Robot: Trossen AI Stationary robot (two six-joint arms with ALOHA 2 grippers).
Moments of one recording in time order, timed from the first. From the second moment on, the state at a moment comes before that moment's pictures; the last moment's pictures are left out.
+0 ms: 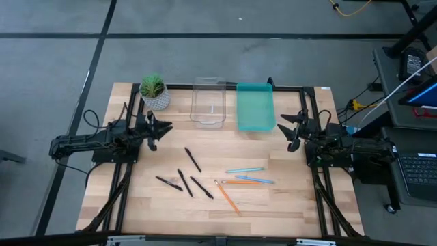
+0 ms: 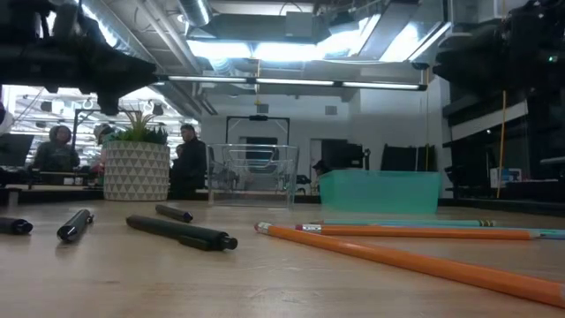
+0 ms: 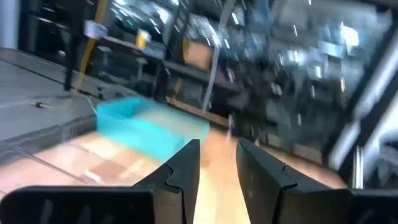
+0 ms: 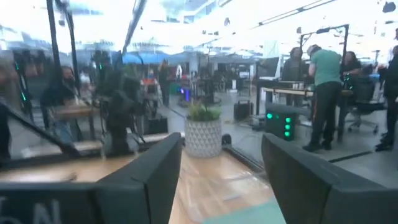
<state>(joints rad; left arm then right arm) 0.15 0.03 0.01 0.13 -0.16 -0.33 -0.07 0.04 0.01 0.27 0.30 -0.03</state>
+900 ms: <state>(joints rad) 0.00 0.27 0.14 0.27 -0.21 -0.22 -0.06 0.82 0.60 -0.44 -0.10 0.10</state>
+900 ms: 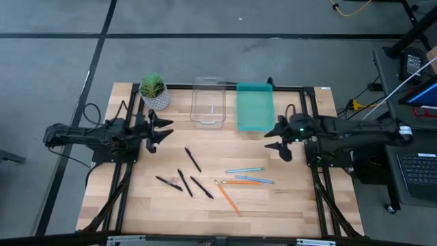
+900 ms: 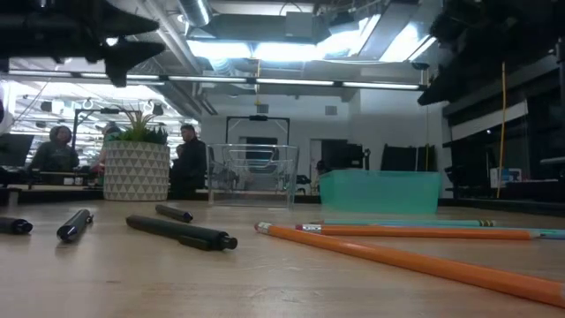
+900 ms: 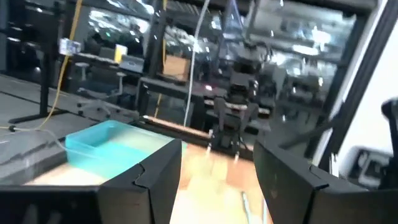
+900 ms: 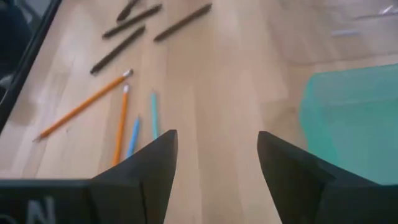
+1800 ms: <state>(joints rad) -0.19 0.95 0.36 0.32 -0.26 -0.02 0.24 1.35 0.68 -0.51 -0.07 0.20</state>
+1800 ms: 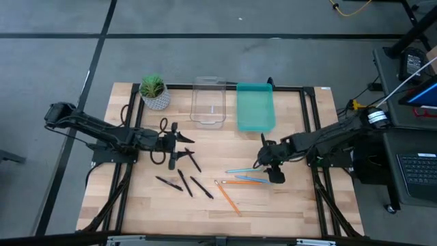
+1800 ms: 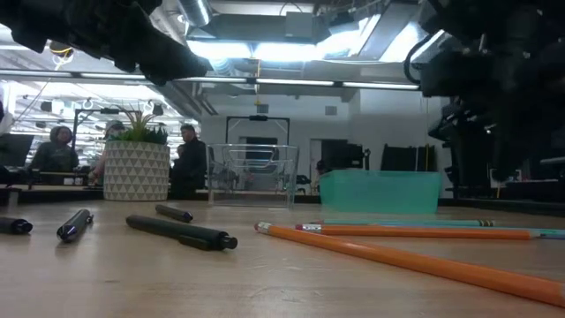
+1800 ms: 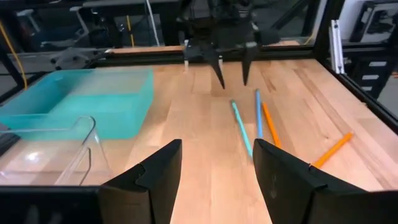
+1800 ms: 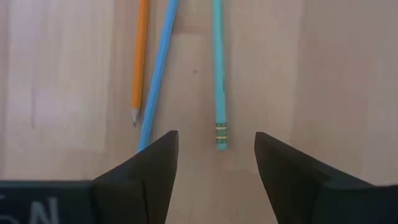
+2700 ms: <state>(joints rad) -0.19 0.96 0.36 0.37 -0.28 -0.02 0.27 1.64 0.79 -0.56 0.01 0.25</state>
